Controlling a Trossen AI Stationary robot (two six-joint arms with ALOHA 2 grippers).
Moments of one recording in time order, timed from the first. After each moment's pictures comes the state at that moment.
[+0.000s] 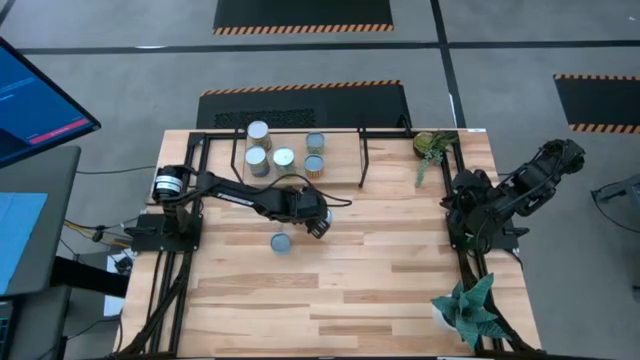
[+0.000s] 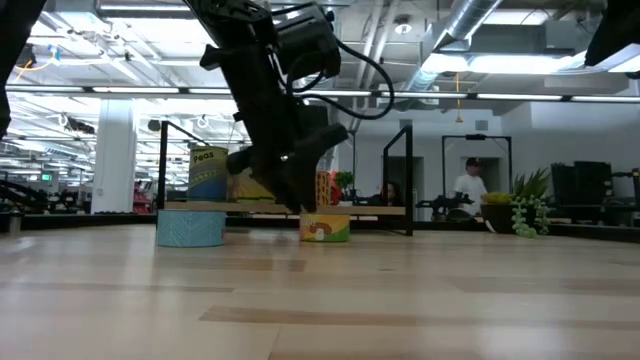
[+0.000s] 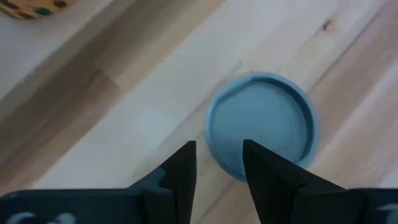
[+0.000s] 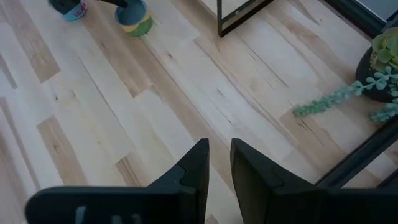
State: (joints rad) left arm 0.02 1.88 1.20 -0.44 -0.33 -0.69; right arm 0.62 0.75 1.06 -1.56 0.57 1.20
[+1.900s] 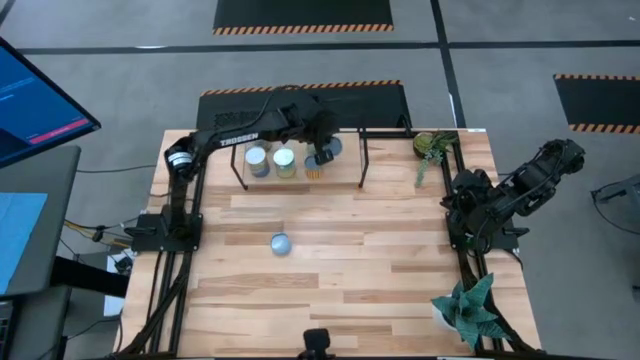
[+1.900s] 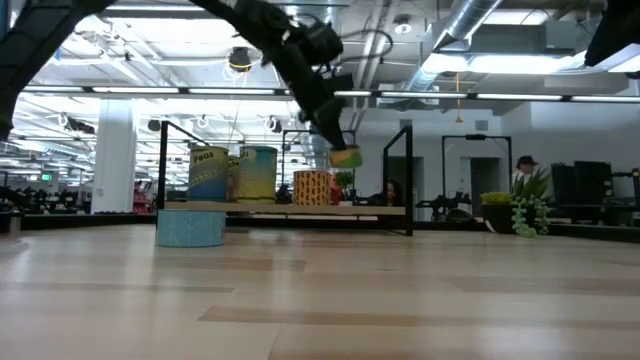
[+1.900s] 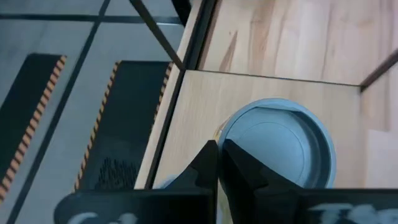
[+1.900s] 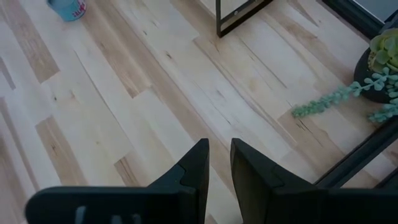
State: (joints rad) left arm 0.48 1.99 1.74 -0.57 -0.07 0.34; right arm 0.62 0.75 1.06 -1.56 0.57 1.20
